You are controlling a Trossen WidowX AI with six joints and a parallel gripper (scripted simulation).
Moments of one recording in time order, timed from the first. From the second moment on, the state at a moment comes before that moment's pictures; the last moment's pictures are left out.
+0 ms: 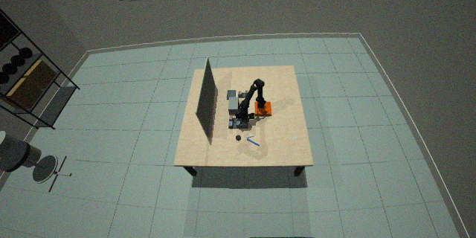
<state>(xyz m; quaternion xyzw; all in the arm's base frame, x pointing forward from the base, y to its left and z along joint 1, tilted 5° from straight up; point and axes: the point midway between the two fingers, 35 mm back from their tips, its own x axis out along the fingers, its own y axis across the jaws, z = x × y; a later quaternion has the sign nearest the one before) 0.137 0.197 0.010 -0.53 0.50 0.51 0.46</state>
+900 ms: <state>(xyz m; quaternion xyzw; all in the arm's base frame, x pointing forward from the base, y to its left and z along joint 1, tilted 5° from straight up) 0.137 0.197 0.010 -0.53 0.50 0.51 0.46</state>
